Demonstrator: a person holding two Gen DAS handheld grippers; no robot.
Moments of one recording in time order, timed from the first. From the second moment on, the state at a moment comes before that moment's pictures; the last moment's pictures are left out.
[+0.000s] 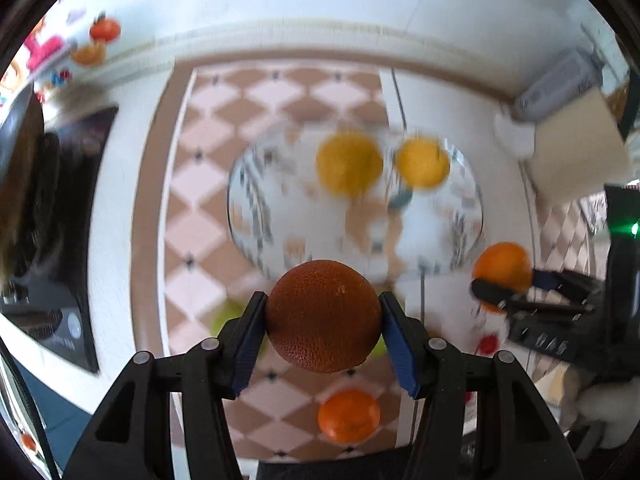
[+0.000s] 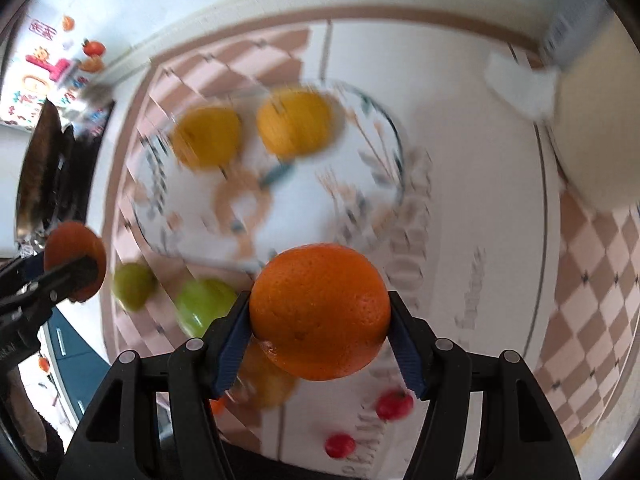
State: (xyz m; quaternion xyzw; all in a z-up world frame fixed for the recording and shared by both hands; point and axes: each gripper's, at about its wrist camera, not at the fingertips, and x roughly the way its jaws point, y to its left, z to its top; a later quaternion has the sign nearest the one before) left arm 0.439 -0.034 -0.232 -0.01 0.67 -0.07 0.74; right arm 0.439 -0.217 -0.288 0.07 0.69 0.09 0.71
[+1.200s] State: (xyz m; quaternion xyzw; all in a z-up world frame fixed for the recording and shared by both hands) left arm 0.552 -0.009 -0.318 -0.02 0.72 -0.01 0.69; right arm 0.504 -0.191 -0.331 0.07 0.72 0.05 0.68
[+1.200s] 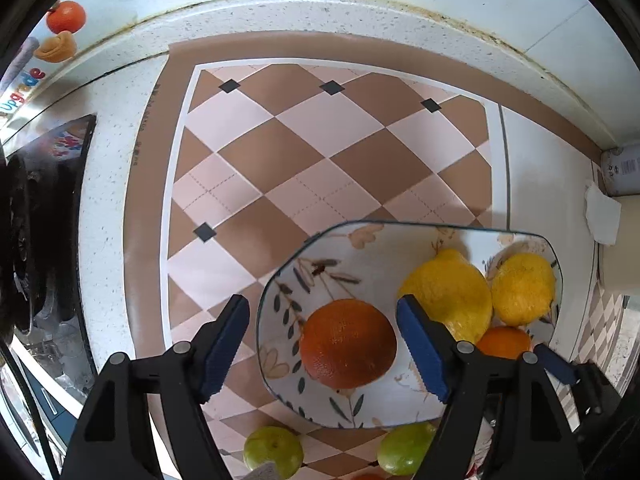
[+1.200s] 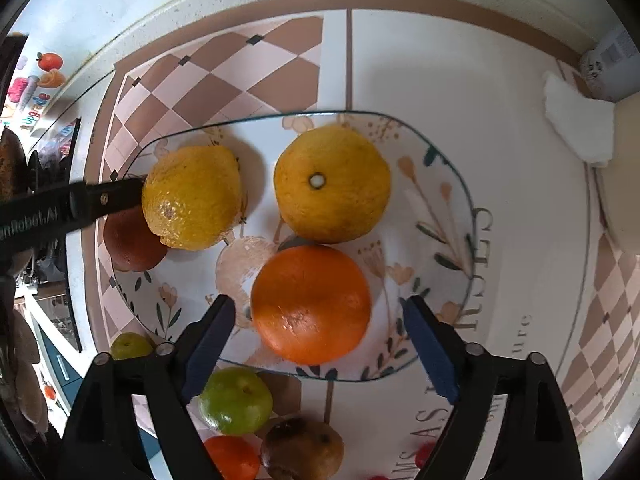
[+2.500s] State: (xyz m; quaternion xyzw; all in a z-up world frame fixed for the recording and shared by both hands) left arm 0.345 -0.019 -0.138 0.02 0.57 -0.02 0.82; right arm 0.346 -0.213 -0.139 0.08 0.59 0.04 0.80
